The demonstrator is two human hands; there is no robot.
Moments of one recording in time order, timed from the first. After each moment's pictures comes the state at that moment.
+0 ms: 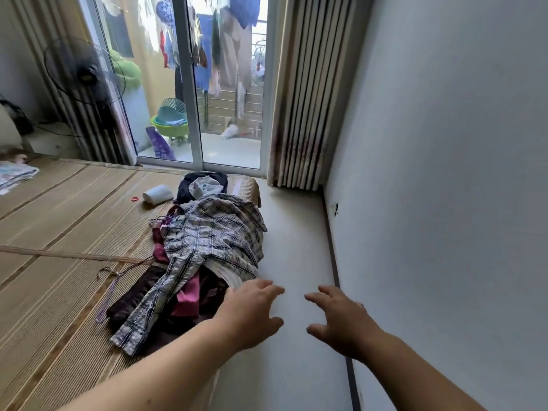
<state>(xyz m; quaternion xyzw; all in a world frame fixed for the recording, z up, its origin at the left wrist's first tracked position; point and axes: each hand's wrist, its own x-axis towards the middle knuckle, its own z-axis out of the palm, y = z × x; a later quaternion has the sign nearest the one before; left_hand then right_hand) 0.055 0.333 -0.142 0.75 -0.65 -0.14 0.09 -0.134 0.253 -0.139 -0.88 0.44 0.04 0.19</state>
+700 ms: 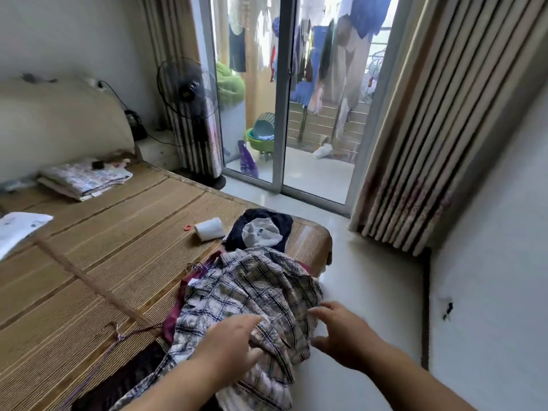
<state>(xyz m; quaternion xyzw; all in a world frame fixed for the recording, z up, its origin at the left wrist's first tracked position) 0.291 -0.007 -0.166 0.87 -0.44 -0.17 0.12 0.165 -0.201 -0.146 -0.95 0.23 0.11 0.17</state>
